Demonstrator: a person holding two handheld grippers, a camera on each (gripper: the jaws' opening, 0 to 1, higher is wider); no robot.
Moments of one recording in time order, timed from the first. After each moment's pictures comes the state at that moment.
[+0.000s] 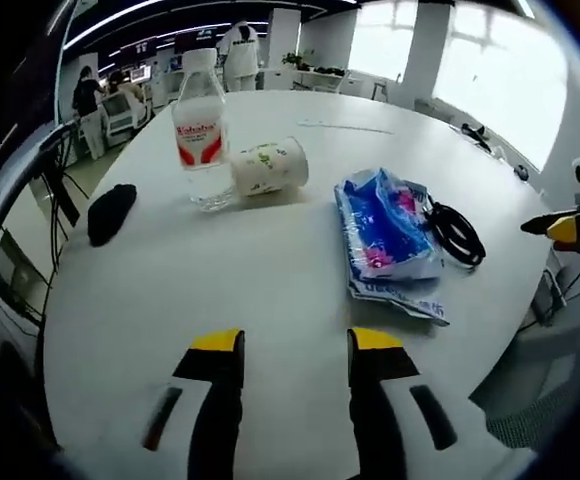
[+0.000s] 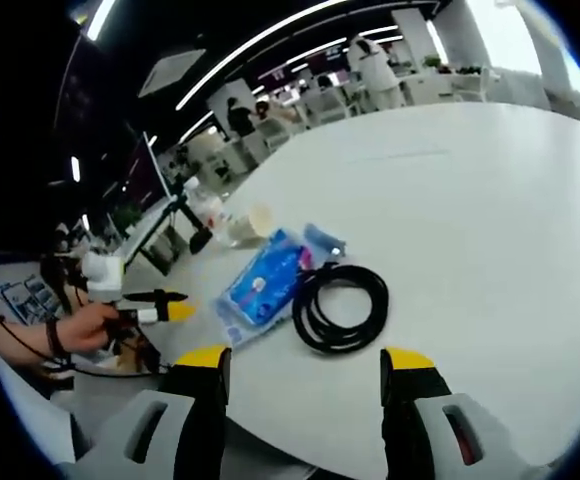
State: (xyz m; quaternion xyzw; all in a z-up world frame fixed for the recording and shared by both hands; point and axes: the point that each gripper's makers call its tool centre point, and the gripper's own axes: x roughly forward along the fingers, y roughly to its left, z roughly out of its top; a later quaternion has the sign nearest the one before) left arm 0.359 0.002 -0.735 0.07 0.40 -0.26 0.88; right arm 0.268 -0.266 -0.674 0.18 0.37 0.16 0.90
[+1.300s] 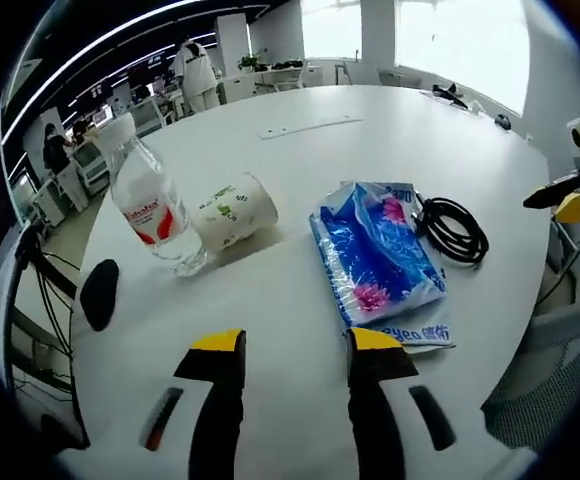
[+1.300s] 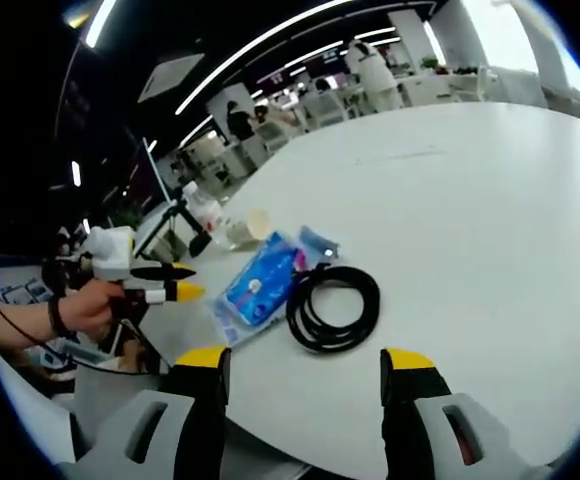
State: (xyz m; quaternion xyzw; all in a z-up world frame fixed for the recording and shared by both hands) left arm 0.395 -0.026 -0.715 0.17 0.38 -0.30 0.86; right arm 0.267 -0.274 -0.674 0.18 0.37 0.16 0.90
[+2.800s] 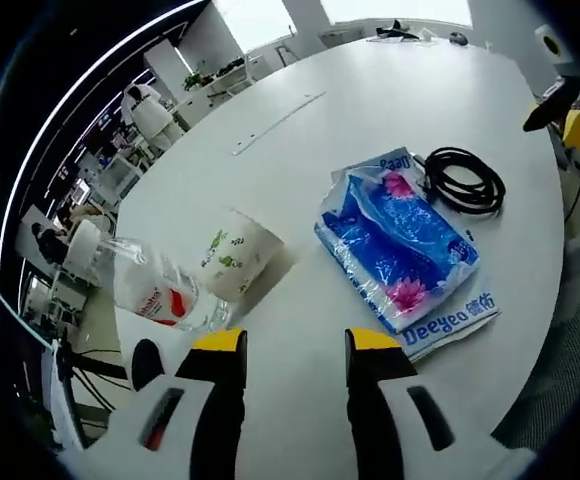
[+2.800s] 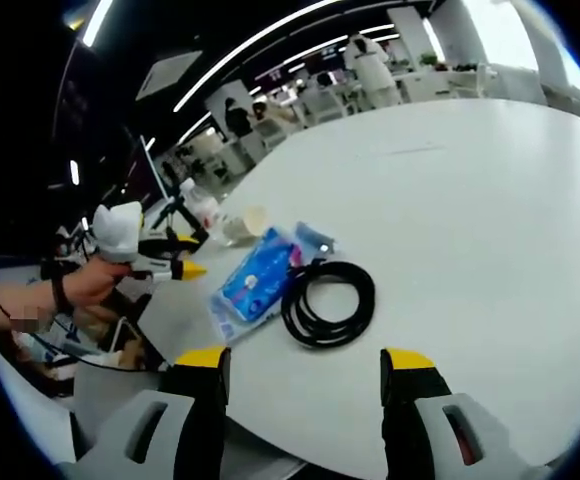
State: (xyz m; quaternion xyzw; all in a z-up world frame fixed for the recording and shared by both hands) left arm 0.432 -0.035 -0.705 0.36 0.34 -0.33 0.81; right arm 0.265 -0.279 -0.678 0.18 0.37 0.15 0.90
